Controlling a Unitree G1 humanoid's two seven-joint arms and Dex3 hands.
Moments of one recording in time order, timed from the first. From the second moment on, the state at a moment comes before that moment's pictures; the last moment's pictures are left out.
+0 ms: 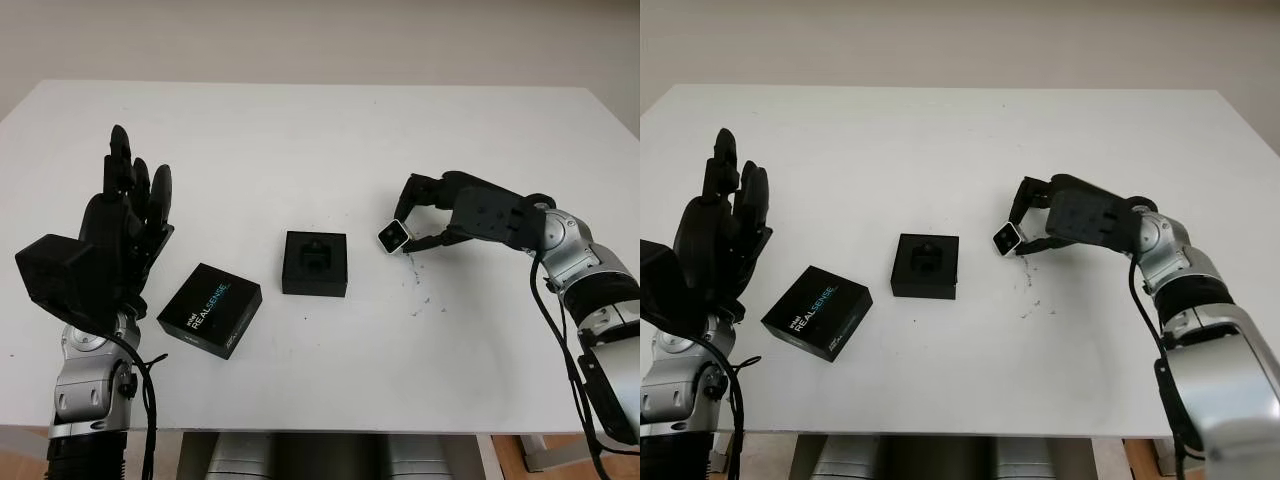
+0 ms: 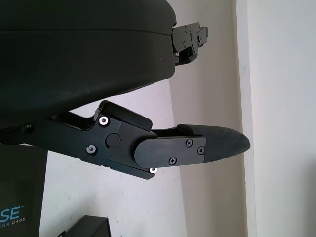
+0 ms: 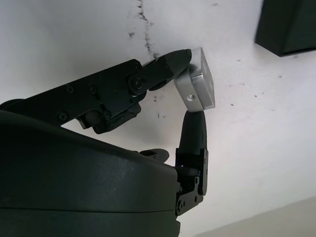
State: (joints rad) left arm -0.22 0.23 0.25 -0.04 -0.14 0.07 -0.06; right arm -0.90 -0.58 0.23 1.10 -0.34 -0.49 0.38
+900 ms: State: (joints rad) left arm -0.22 0.23 0.26 -0.04 -0.15 0.08 -0.08; right arm -0.74 -0.54 0.03 0.73 -0.05 -0.30 0.50
